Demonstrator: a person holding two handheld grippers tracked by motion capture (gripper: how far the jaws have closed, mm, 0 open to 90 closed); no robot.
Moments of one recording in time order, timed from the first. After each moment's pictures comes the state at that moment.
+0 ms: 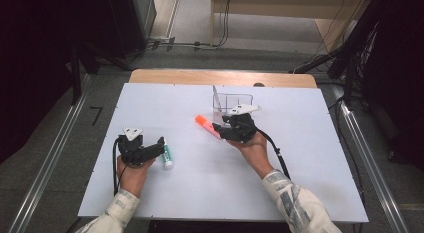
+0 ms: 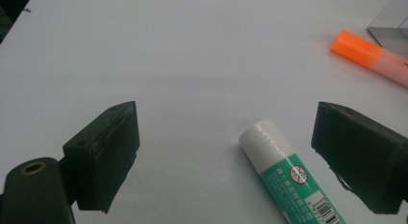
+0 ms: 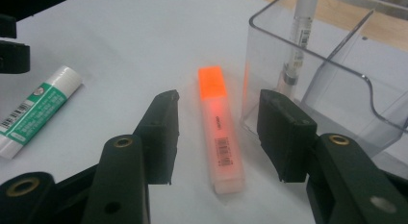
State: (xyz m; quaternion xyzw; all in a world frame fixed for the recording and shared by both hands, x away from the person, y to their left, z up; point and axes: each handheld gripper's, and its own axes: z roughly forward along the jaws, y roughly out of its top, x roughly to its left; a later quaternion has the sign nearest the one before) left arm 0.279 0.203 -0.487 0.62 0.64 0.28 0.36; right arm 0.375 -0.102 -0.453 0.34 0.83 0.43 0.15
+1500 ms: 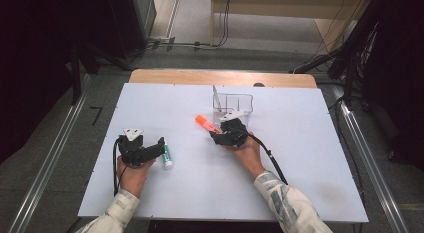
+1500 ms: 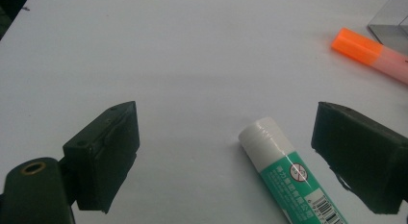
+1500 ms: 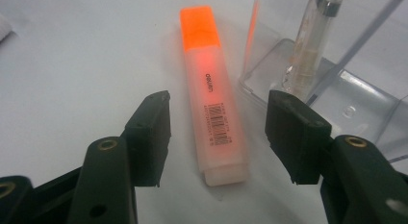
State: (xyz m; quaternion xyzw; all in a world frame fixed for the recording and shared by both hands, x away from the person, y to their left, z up) left arm 0.279 0.203 -0.488 0.62 0.64 0.28 0.36; right arm 0.387 -0.084 -0.497 0.35 0.85 0.36 0.16
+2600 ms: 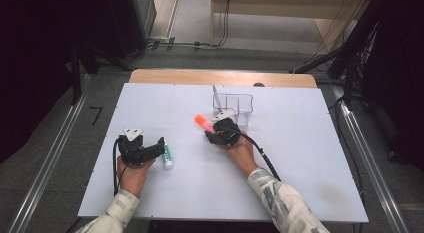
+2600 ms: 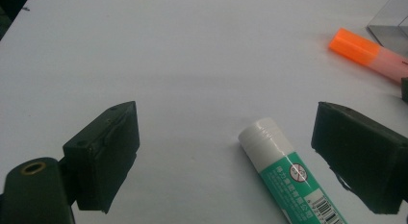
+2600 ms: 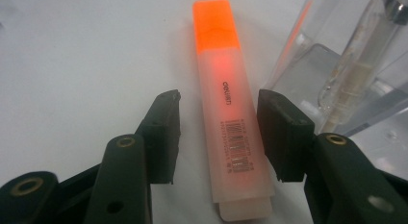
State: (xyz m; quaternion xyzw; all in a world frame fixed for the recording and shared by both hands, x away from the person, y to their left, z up) left arm 0.279 0.204 -0.487 0.62 0.64 0.28 0.36; right arm 0.394 -0.062 -0.506 0.34 0.86 0.35 0.16
